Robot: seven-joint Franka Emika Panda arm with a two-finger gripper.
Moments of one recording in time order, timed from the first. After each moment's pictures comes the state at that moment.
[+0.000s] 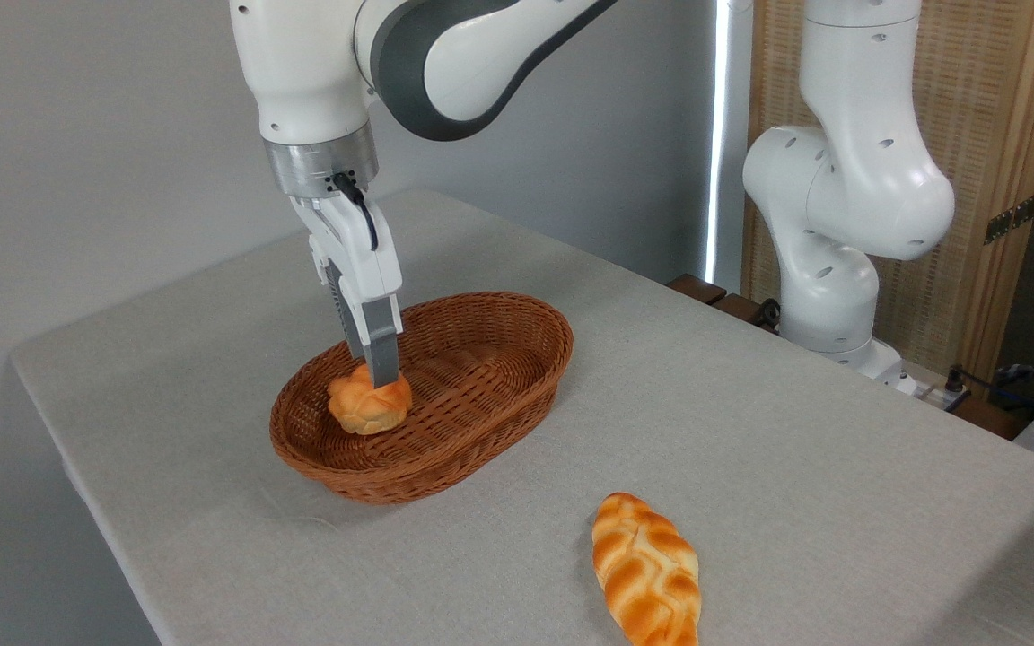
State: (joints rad) arm -0.12 0.00 -0.14 -1.90 -0.07 1.93 0.72
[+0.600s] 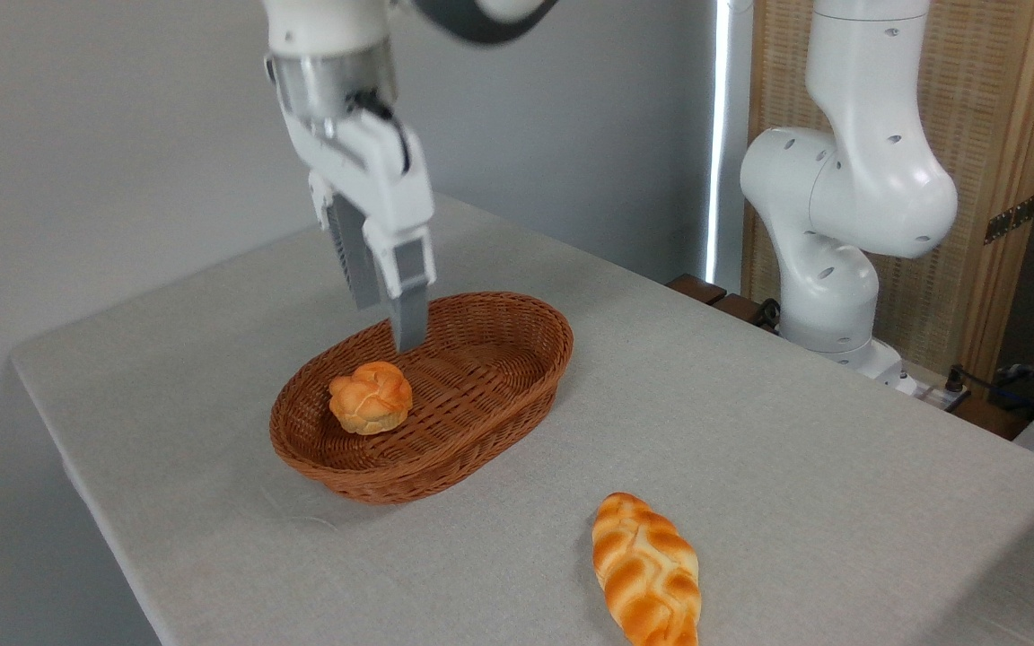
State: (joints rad) arm -0.03 -0.08 -0.12 -1.78 -0.07 1.75 0.73
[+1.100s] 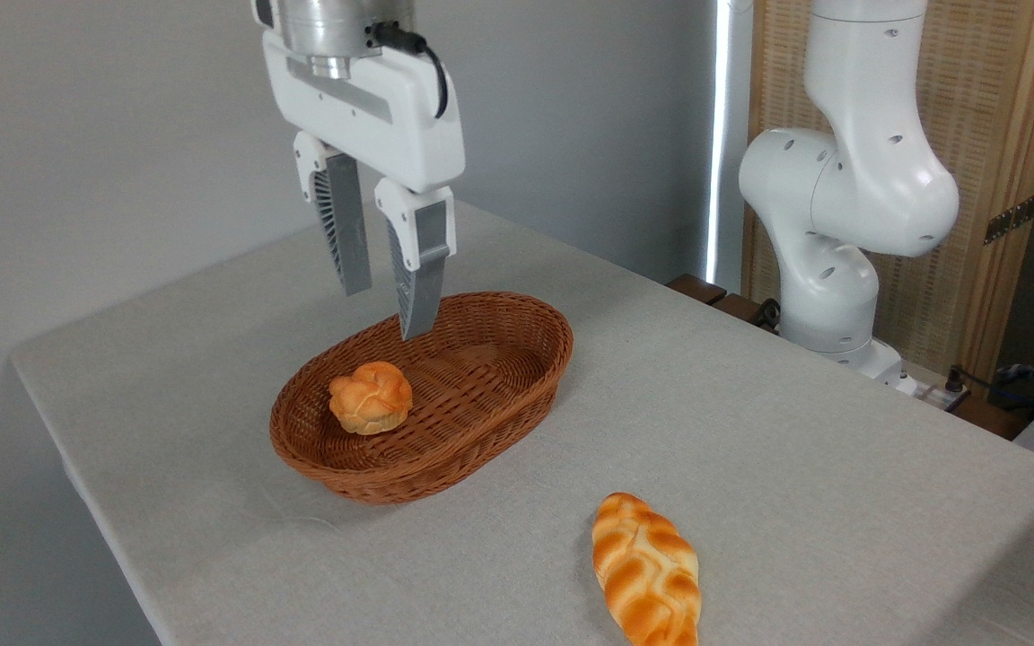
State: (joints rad) arm -0.01 -0.04 -0.05 -1.65 -0.07 1.69 0.71
